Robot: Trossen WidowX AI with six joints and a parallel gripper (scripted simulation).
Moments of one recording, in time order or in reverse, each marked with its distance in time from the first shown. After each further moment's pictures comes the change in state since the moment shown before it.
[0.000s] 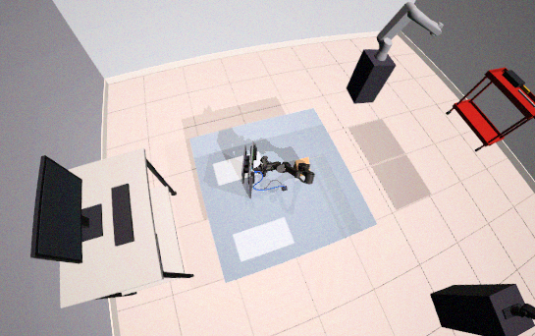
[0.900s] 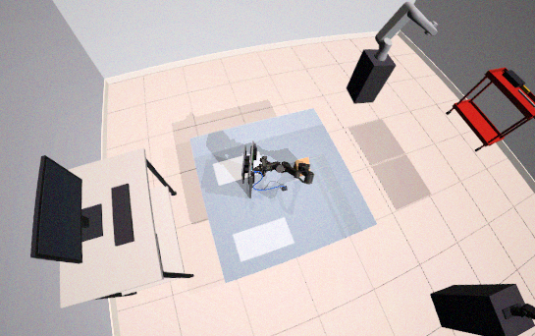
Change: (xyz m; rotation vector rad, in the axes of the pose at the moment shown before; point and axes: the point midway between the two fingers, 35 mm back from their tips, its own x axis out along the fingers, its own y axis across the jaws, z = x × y) arm 0.004 0.000 0.001 0.000 0.000 0.001
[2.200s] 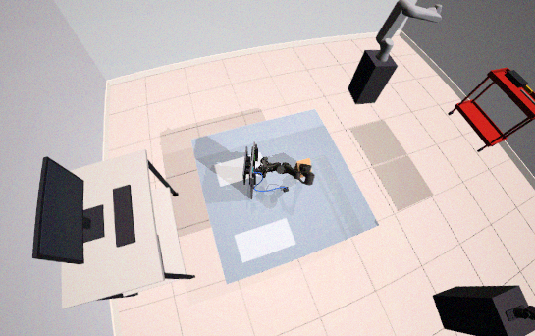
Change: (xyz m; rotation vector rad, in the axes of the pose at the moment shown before) arm 0.005 0.000 0.002 -0.001 0.000 0.002
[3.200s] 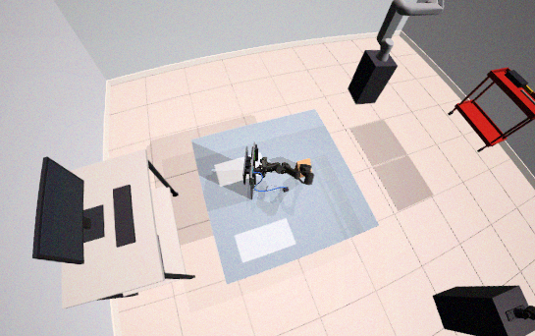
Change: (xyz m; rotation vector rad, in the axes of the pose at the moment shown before) arm 0.004 0.000 0.001 0.000 0.000 0.001
